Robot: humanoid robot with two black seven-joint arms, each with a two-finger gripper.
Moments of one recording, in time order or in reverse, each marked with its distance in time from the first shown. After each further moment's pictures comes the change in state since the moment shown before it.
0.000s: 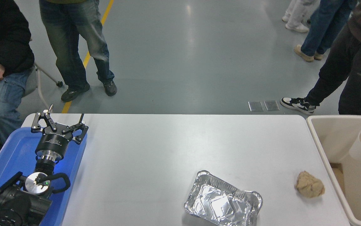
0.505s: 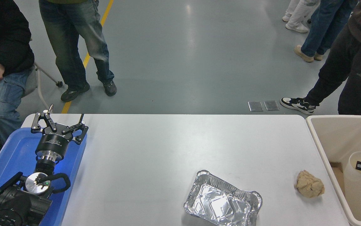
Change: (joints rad) left arm 0.000 0.000 0.000 0.000 0.000 0.000 0.000; right arm -0.107 0.049 0.095 -0.040 0.005 -0.045 -0.042
